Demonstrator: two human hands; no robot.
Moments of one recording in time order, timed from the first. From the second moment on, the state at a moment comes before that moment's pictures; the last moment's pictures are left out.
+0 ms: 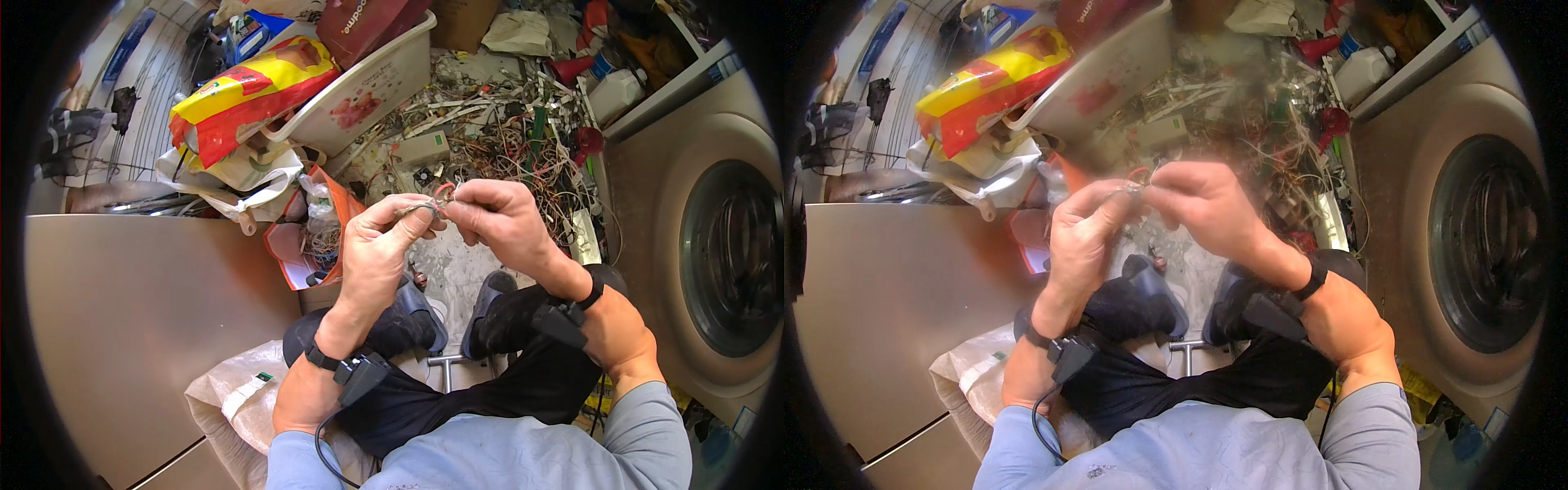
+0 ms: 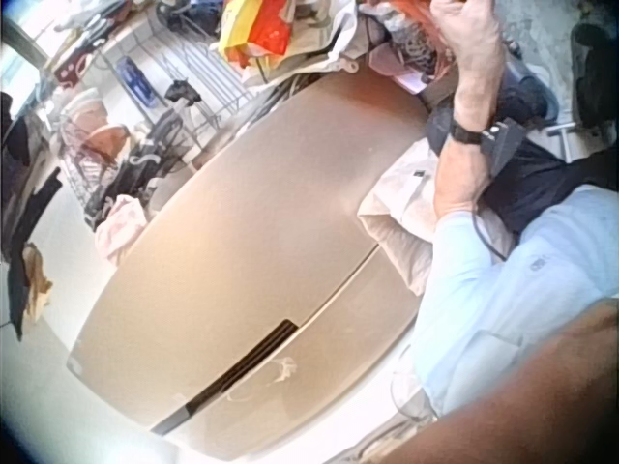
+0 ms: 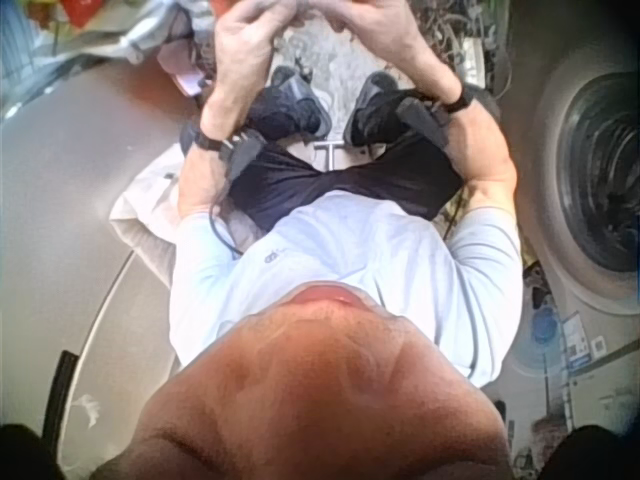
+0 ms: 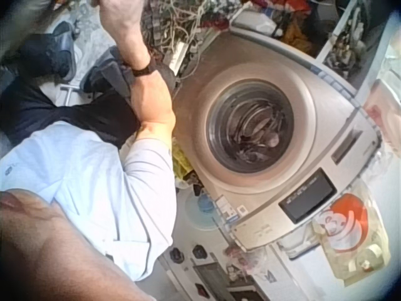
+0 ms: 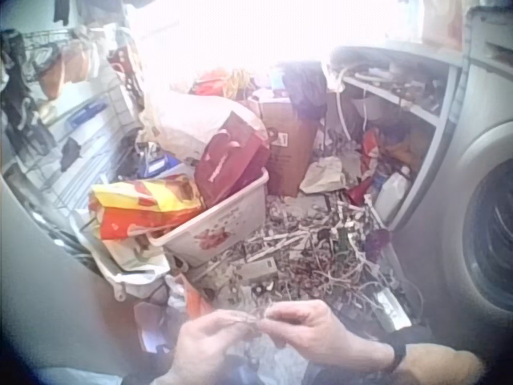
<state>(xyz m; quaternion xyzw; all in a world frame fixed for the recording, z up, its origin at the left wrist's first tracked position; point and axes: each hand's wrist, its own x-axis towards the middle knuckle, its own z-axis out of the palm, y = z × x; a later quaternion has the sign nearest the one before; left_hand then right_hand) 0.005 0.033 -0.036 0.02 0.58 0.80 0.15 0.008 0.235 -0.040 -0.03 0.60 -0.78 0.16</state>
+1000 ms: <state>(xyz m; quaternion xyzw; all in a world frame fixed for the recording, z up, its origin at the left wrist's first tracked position) 0.008 0.023 -0.020 -0.02 0.69 0.71 0.13 0.002 0.216 -0.052 -0.18 0.82 -0.54 -0.09</state>
